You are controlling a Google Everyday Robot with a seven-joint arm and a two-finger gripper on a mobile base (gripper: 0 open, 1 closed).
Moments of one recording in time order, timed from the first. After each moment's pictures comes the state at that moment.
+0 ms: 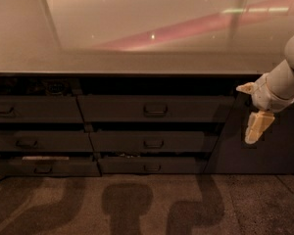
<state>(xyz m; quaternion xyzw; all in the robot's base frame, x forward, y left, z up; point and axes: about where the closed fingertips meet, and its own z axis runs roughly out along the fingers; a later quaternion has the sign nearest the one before) 0.562 -0.311 0.762 -0.67 0.73 -0.03 0.17</state>
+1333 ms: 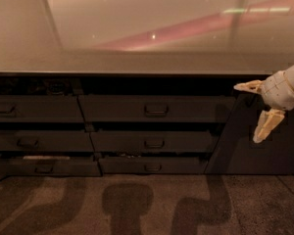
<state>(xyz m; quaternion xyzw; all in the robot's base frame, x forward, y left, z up) 0.557 -0.310 0.773 -0.72 0.64 0.08 0.25</state>
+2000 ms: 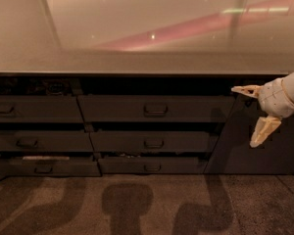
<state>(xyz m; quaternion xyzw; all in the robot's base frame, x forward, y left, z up) 0.551 -0.304 0.764 -0.74 0.61 0.03 0.27</state>
